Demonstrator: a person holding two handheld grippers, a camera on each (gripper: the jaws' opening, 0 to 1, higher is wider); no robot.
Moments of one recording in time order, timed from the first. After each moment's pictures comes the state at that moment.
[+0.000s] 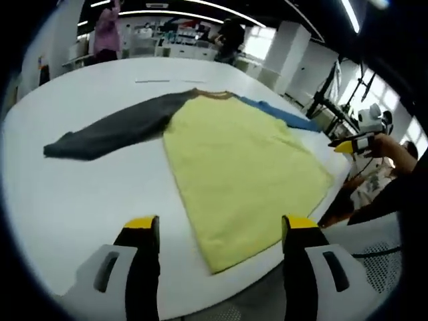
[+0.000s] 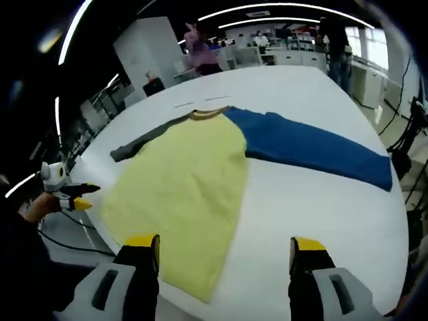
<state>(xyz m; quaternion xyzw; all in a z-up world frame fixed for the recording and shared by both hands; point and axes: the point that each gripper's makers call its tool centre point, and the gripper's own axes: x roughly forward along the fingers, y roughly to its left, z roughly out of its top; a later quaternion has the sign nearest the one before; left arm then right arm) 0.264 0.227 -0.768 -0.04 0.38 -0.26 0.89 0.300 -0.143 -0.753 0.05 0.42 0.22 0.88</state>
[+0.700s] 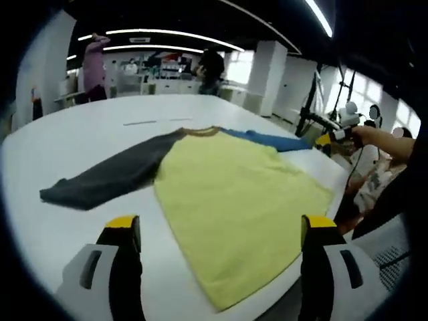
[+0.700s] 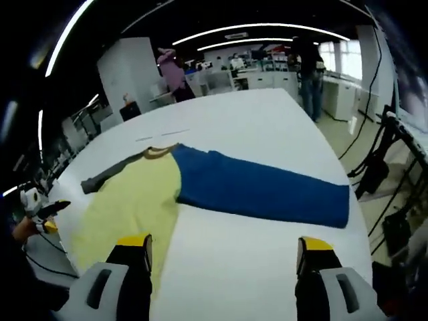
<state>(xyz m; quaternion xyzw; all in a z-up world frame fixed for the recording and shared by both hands) 0.298 0.210 -0.737 -0.02 0.26 -0.29 0.92 0.360 -0.220 -0.732 0.04 0.37 0.13 0.92</state>
